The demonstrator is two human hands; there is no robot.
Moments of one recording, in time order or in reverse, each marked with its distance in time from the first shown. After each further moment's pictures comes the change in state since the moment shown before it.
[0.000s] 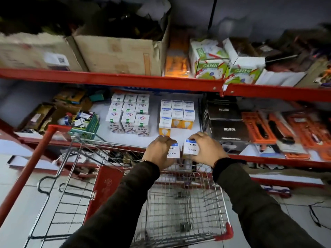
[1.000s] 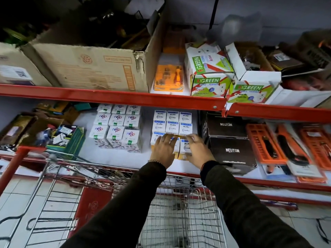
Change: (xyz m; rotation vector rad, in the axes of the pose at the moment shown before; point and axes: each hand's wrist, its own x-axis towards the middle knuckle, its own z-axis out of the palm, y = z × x) left_hand 0.139 -0.013 0.062 0.150 -0.017 -0.055; right_hand 0.115 0.056 0.043 0.077 -0.028 0.098
